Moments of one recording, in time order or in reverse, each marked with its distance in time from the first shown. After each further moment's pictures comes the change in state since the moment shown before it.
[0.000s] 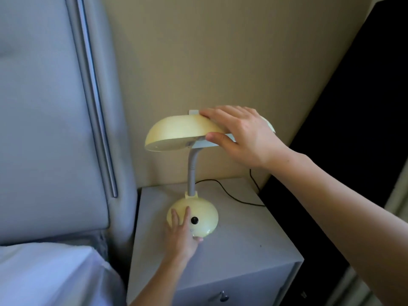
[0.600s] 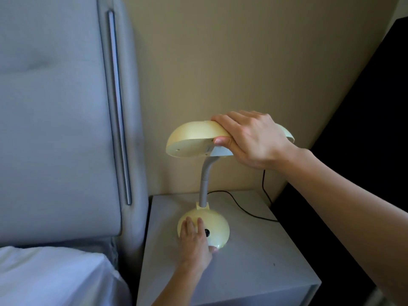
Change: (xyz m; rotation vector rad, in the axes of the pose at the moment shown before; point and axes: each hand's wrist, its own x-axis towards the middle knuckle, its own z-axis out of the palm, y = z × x) left_hand 0.006 0.008 -0.004 0.060 0.044 0.098; right_hand 0.035 0.002 0.006 -0.231 0.036 -0.223
